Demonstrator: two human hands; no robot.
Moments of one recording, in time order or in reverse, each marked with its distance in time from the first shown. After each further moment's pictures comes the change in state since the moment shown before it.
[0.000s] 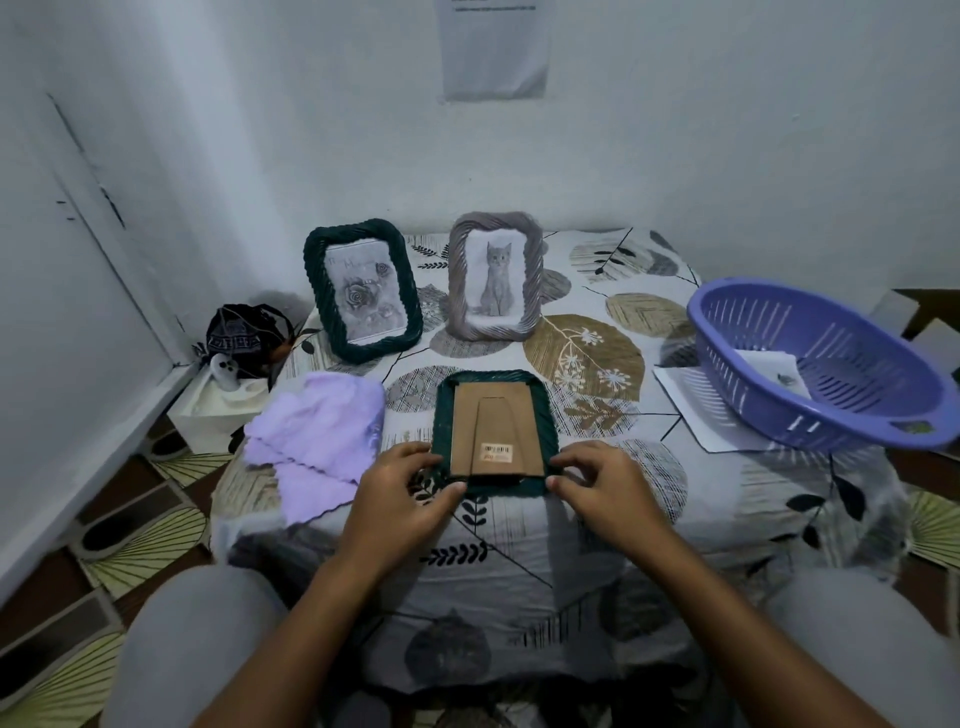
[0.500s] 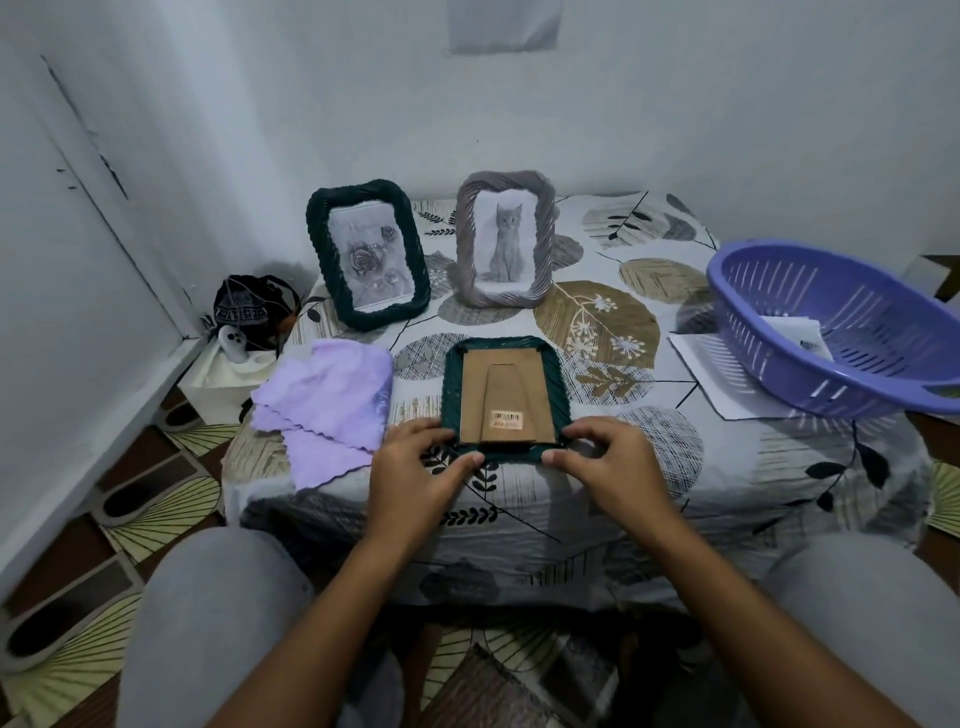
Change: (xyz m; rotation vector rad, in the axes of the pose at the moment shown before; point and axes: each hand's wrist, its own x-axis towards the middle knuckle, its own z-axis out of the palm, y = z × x) left_hand -0.008 0.005 0.018 -0.096 0.150 -0.098; right_hand -0.009 -0.002 0.012 0.087 0.097 0.074
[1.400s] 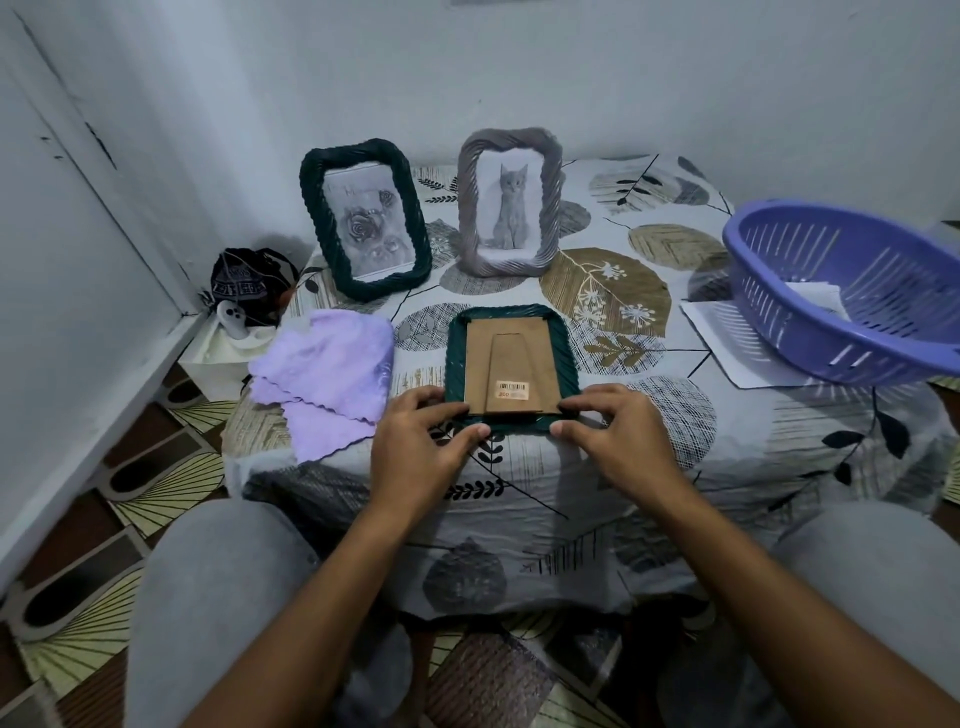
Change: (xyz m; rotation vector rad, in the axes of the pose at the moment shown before) left_hand 0.003 -0.006 0.002 0.036 -0.067 -0.010; right_hand 0.000 -0.005 0.000 -0.066 -0.036 -0.013
